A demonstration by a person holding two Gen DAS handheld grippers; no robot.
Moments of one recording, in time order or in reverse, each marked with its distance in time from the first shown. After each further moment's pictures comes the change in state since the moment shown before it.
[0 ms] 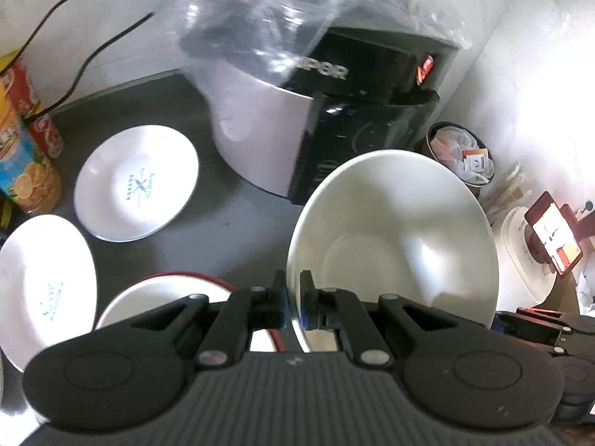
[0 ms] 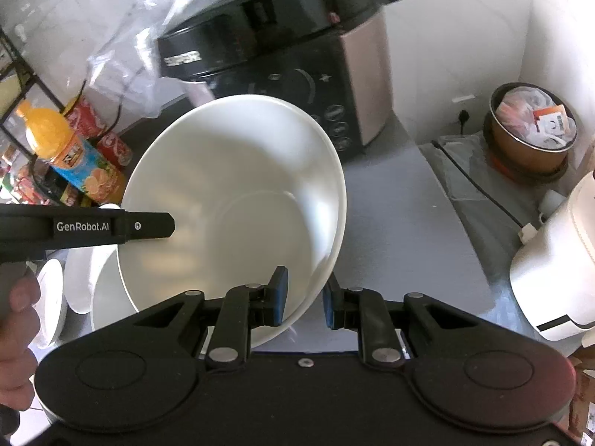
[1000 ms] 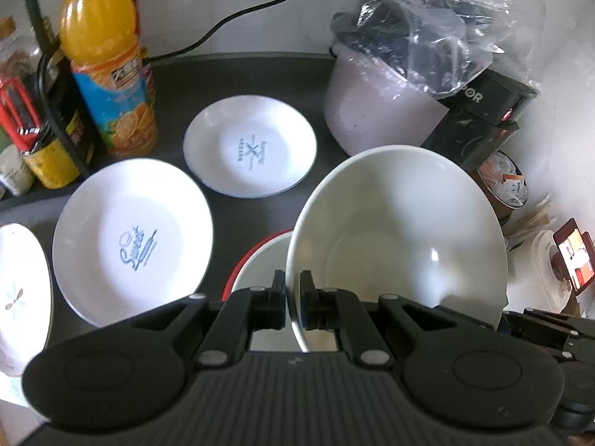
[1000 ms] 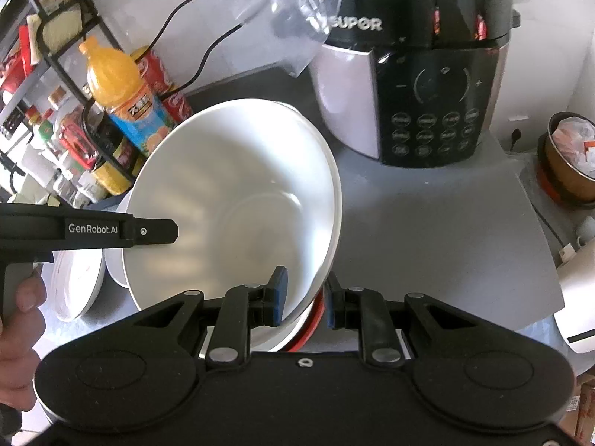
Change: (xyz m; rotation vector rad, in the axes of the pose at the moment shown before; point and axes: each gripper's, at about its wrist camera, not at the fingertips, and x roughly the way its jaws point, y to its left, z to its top) left arm -0.047 0.111 -0.042 -0.155 0.007 0.049; right arm 0.013 0.119 -0.016 -0.133 0.032 0.037
